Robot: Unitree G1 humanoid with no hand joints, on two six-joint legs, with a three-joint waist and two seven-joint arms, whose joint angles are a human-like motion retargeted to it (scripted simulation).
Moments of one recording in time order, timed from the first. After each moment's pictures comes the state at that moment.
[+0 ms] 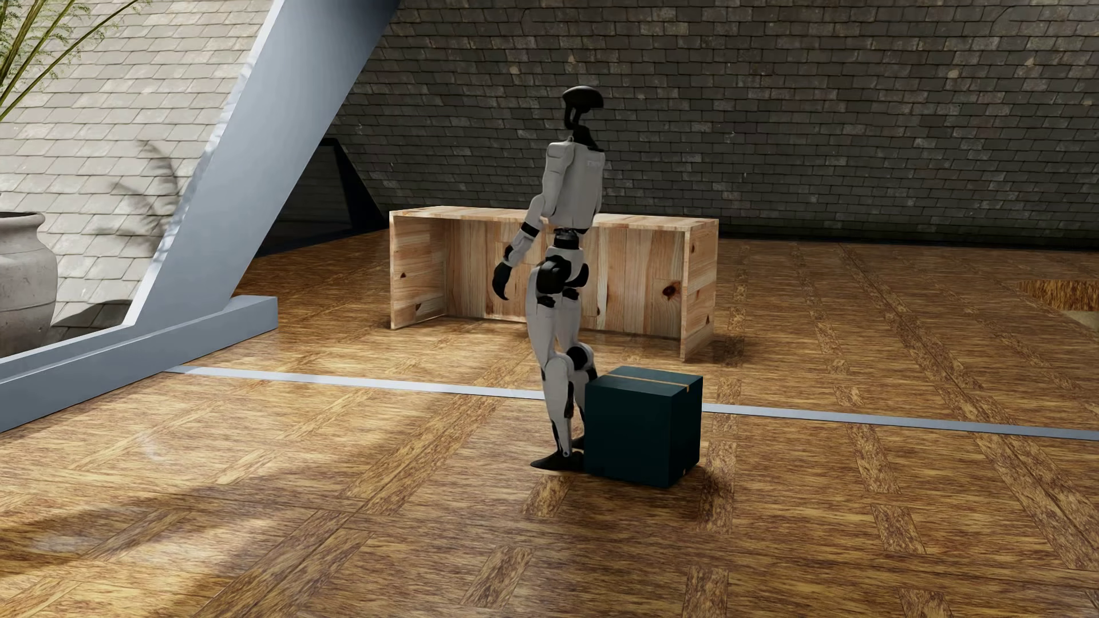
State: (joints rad) body 0.22 0.18 -0.04 0.01 -0.06 0.03 0.08 -0.10 0.01 0.01 0.15 -0.03 -0.01 0.00 -0.15 0.26 -0.35 -0.08 0.01 -0.29 0.35 1.17 1.07 0.16 -0.23 -0.13 -0.13 -0.17 0.14
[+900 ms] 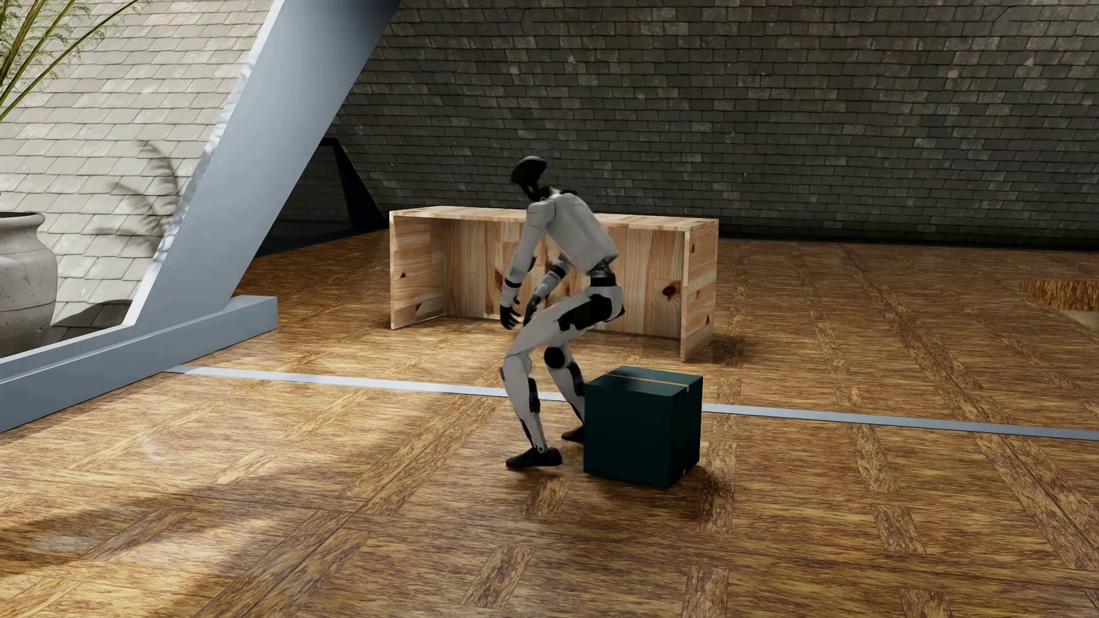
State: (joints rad) body -0.96 -0.93 -0.01 0.11 -0.15 0.02 -0.04 0.11 0.68 1.29 1.31 -0.74 -0.93 -0.26 -0.35 0.61 -0.62 -0.17 0.10 -0.81 1.20 0.40 0.41 0.15 -0.34 -0.22 -0.23 -0.12 0.16
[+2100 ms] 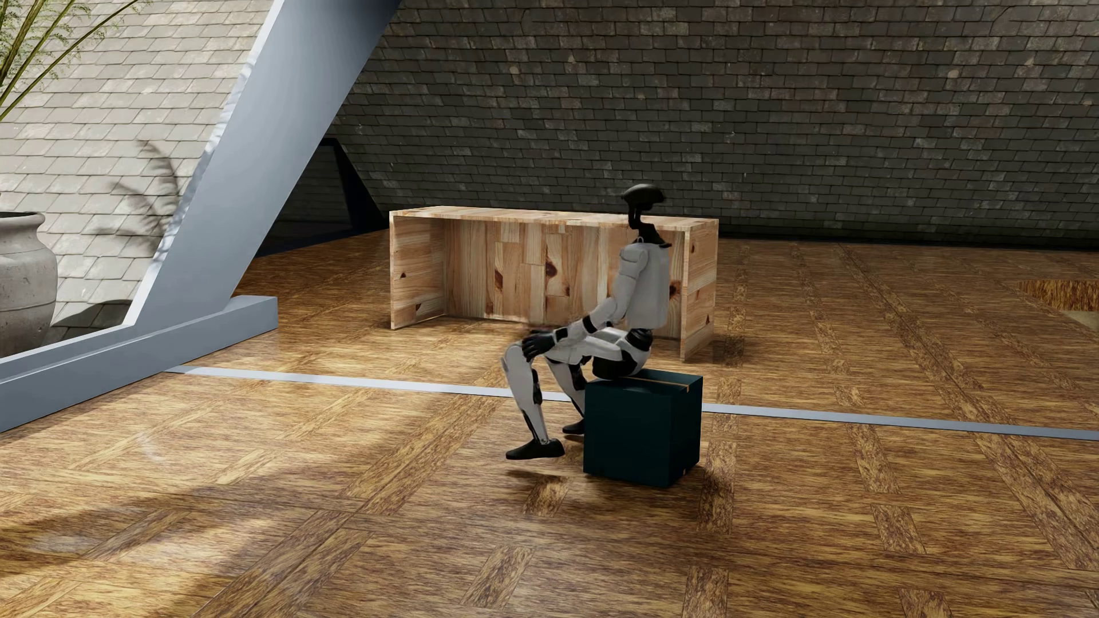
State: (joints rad) body -1.09 -0.98 0.00 0.12 -0.18 0.04 -0.14 0.20 0.58 1.96 1.96 -0.24 -0.25 -0.21 -0.34 0.36 -0.45 -0.15 0.13 -0.26 0.36 0.70 0.73 -0.03 -0.04 -0.16 -0.06 0.19 -0.19
